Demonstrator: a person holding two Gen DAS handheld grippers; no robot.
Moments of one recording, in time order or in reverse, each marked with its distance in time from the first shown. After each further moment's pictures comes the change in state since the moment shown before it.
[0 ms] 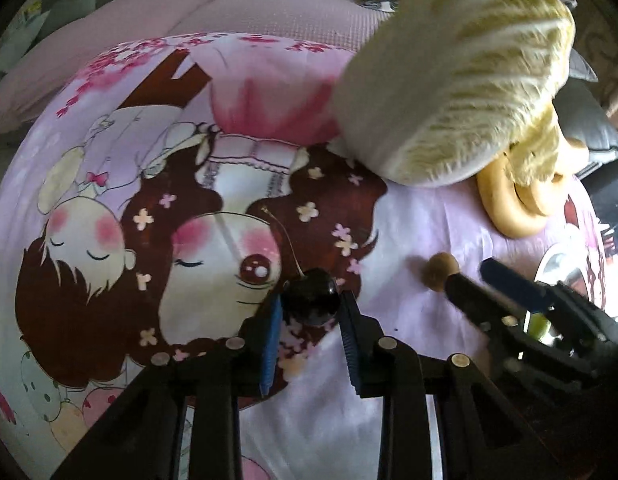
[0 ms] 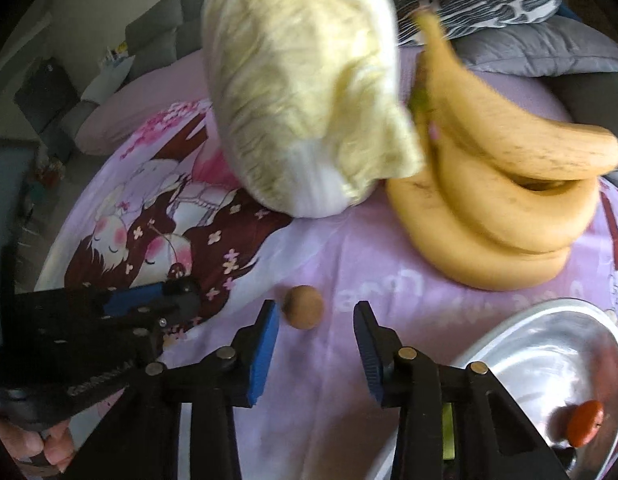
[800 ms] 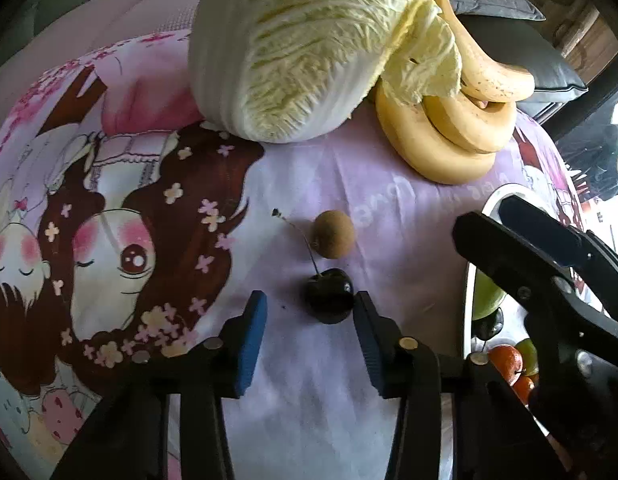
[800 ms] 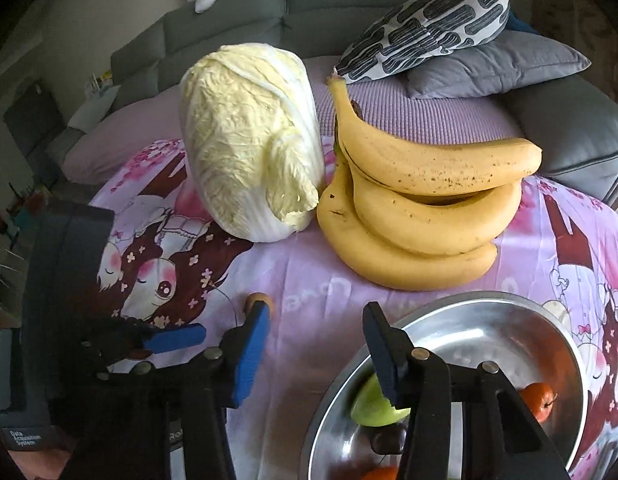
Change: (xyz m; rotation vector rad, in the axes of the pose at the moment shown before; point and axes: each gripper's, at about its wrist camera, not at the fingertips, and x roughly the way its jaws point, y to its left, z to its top) left arm 0.015 -0.067 -0.008 0.171 0.071 -0.106; right arm -0.055 -0.030 -0.010 0.053 -0.114 -0.079
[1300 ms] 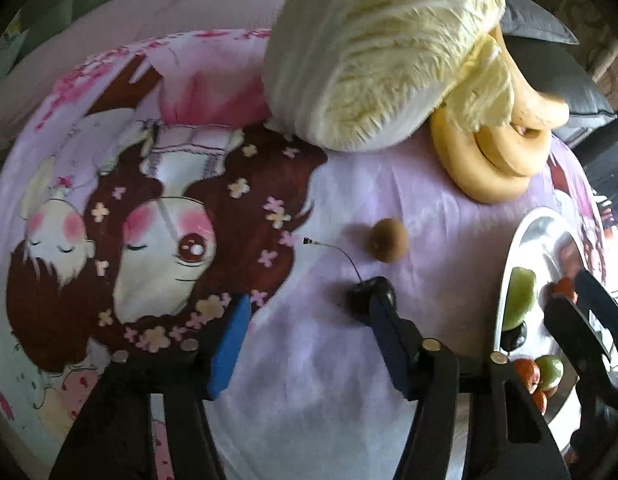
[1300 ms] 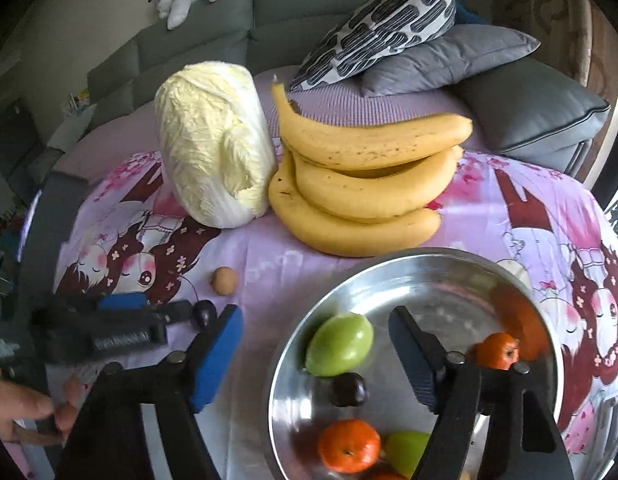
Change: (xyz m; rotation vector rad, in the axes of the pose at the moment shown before) left arm -0.016 0.027 -0.006 -0.086 -0.026 0.084; right arm -0.031 -0.023 -0.029 0.072 -0.033 -0.074
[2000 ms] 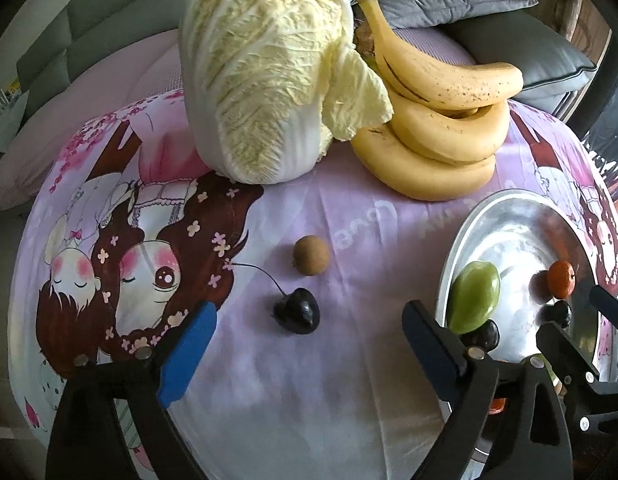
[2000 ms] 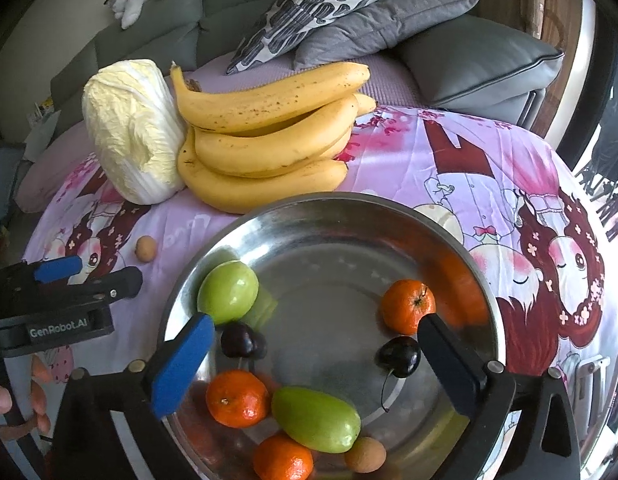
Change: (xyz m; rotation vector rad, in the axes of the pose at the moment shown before) left arm -0.025 -0.075 -0.013 0.121 -0.106 0.141; right arm -0.011 -0.075 -0.030 0.087 0.061 -0.089
